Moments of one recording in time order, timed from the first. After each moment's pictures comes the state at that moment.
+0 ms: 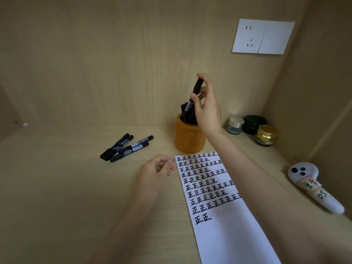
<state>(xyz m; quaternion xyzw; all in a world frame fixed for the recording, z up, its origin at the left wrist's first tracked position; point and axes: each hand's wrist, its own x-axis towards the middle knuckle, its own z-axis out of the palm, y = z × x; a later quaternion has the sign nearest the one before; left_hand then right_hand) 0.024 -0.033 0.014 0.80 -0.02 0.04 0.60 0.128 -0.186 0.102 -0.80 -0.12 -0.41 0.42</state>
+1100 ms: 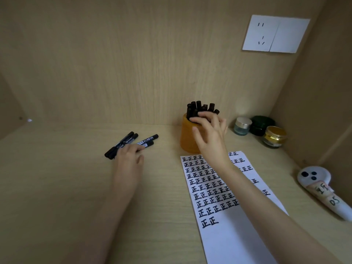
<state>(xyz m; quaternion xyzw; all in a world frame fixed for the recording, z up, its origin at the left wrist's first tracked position) 0.077 0.030 -0.010 0.92 0.01 0.22 0.34 0.089 -0.186 0.040 -0.86 -0.13 -0.36 0.33</state>
